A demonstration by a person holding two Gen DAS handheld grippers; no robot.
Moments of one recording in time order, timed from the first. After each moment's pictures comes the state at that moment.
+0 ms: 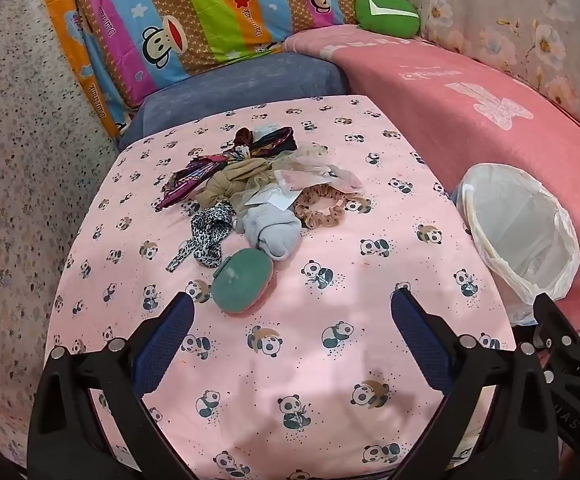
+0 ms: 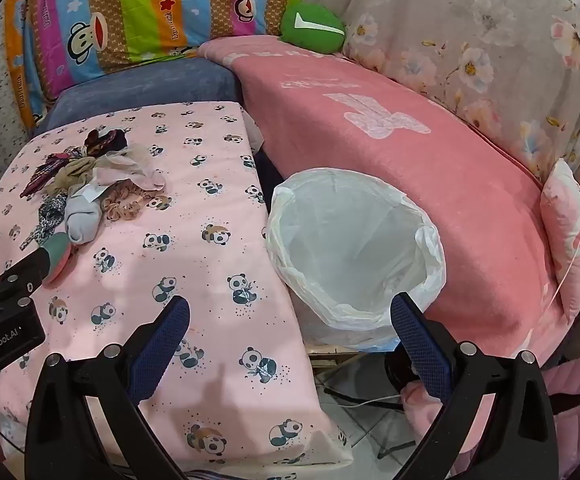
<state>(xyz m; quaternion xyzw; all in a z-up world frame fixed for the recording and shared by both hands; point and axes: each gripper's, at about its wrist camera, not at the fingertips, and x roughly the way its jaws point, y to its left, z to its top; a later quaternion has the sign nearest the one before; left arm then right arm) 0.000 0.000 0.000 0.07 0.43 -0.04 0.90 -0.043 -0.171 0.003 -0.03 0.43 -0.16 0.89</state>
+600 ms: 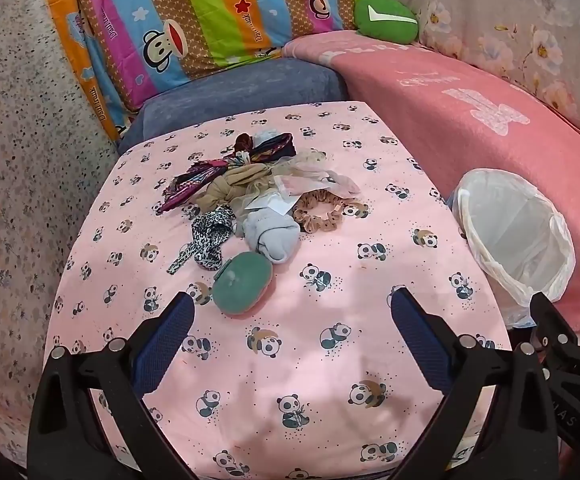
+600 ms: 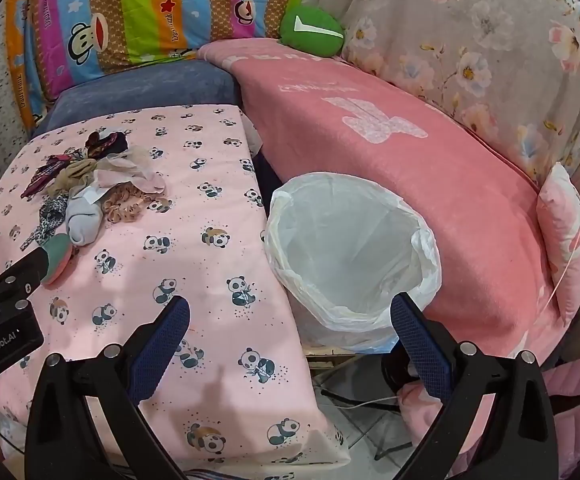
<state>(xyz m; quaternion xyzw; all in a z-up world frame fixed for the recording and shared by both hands) -0.004 0.001 0.007 0.07 0.42 -0.04 0.90 -0.045 -0.170 0.009 -0.03 0.43 -0.17 0.89</state>
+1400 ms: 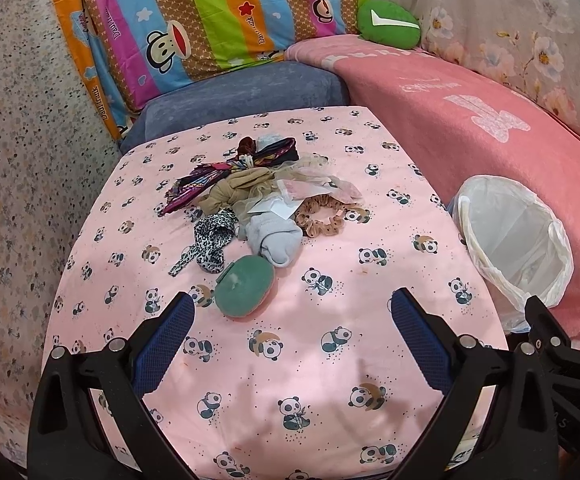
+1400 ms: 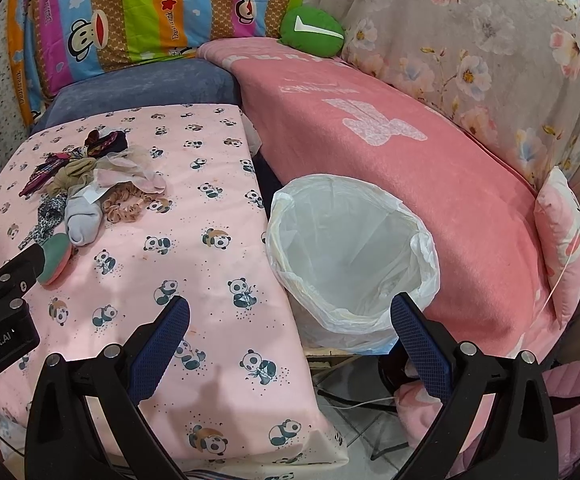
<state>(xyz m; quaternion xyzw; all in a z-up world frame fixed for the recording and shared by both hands) -0.005 0.004 0.012 0.06 0.42 -0.04 0.91 -0.042 -0.163 0.009 -0.04 0.43 -0.17 0.89</state>
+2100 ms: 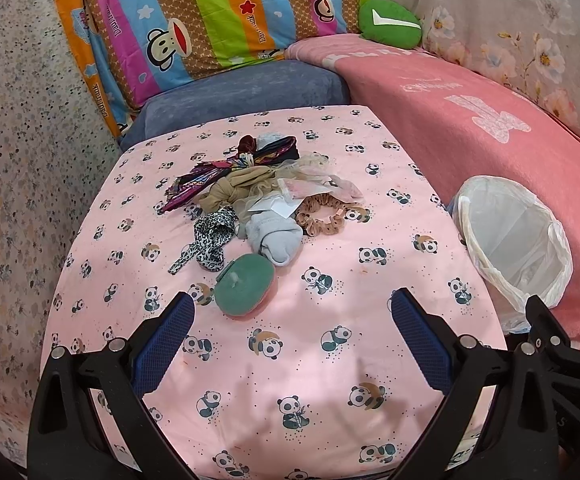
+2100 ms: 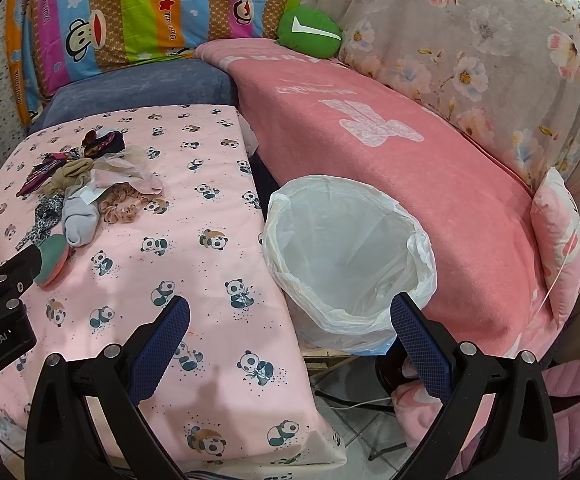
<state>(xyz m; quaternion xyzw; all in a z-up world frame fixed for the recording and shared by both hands) -0.004 0.006 0.011 0.06 0.42 -0.04 0.91 -0.042 -0.165 0.007 -0.04 0.42 -0.18 0.89</state>
